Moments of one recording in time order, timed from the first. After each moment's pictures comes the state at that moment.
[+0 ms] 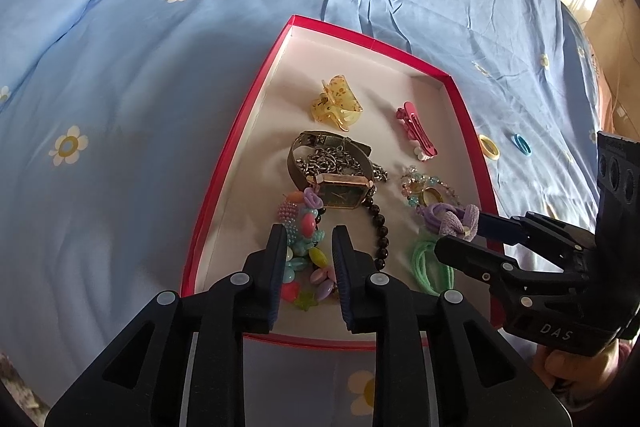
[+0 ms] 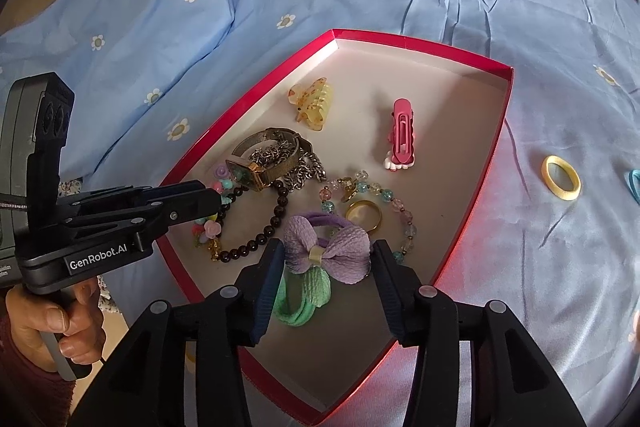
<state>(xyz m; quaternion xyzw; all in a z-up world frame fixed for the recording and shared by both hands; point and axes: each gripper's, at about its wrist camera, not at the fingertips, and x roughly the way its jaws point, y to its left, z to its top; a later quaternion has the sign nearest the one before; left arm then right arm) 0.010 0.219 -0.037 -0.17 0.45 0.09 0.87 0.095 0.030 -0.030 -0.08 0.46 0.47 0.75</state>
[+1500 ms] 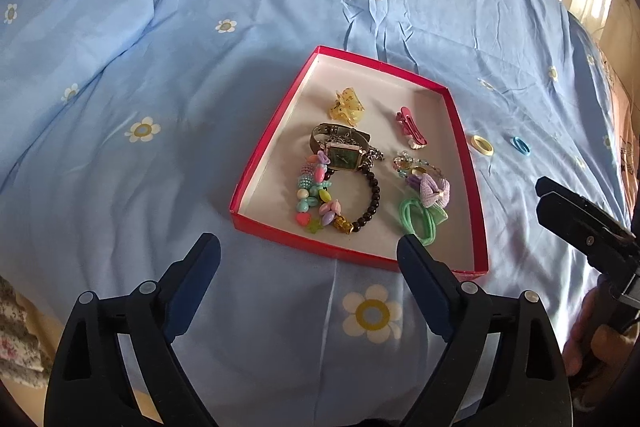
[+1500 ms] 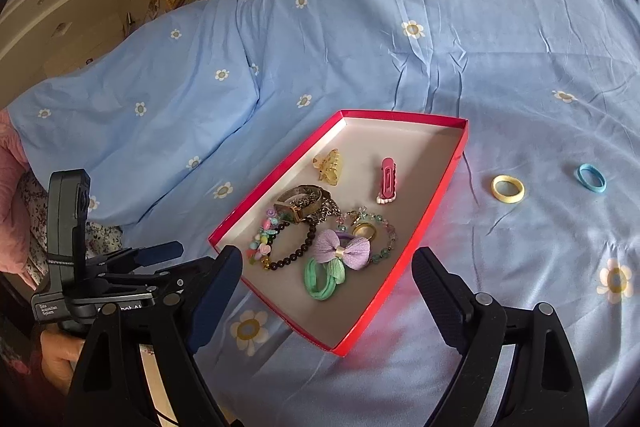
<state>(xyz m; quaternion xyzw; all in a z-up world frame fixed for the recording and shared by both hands) -0.063 0.177 -0.002 -0.14 0.40 0.18 0.89 0.061 -0.054 0.021 0.02 0.36 0.50 0.79</state>
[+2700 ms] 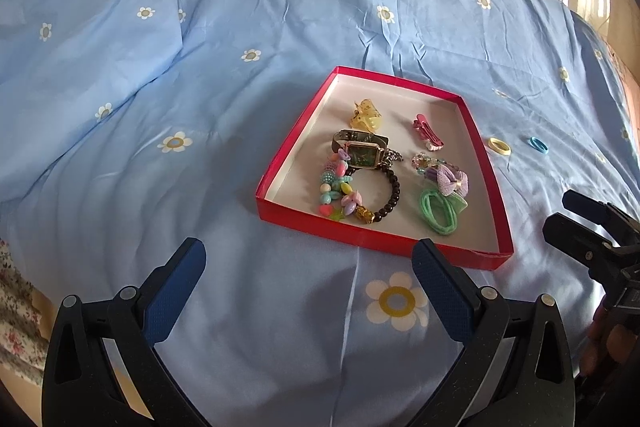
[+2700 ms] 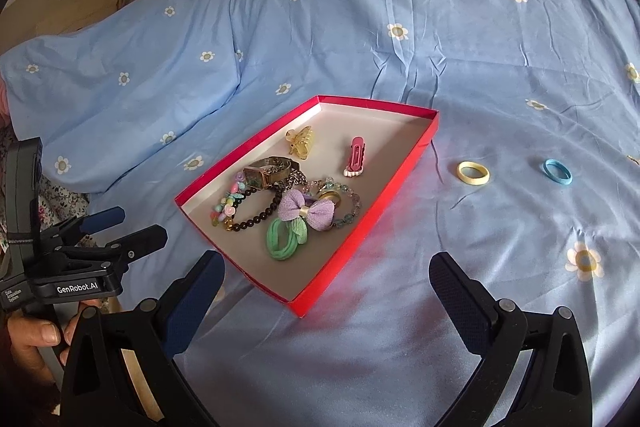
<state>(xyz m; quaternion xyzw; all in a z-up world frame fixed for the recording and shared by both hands) -0.090 0.153 -0.020 -0.09 0.34 0.23 0.91 0.040 -0.072 -0.007 -0.03 0.33 0.46 0.82</state>
